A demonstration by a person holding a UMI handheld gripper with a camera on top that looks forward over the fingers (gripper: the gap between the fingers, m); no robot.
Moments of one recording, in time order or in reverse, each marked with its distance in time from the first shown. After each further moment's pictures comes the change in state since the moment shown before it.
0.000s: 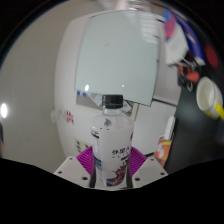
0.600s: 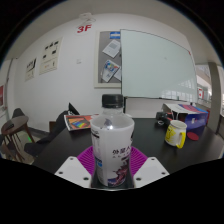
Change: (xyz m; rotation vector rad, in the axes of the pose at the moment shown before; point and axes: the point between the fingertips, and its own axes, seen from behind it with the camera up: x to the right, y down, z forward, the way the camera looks) arm 0.199 0.138 -0.089 -0.189 0.613 -1.294
